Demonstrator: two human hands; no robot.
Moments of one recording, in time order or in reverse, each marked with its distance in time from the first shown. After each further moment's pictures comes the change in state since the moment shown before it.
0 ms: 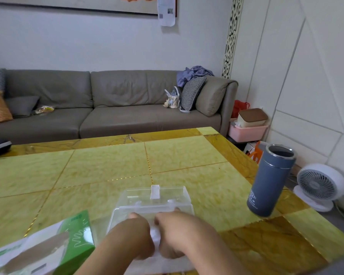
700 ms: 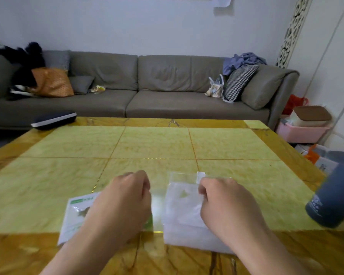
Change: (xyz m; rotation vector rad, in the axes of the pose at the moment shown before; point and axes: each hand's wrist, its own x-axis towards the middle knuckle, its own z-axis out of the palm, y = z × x) left_hand -0.074 -0.121 -0.015 -0.413 0.782 0.124; right_hand -0.014 -0.030 0.014 -0.083 0.684 -0.222
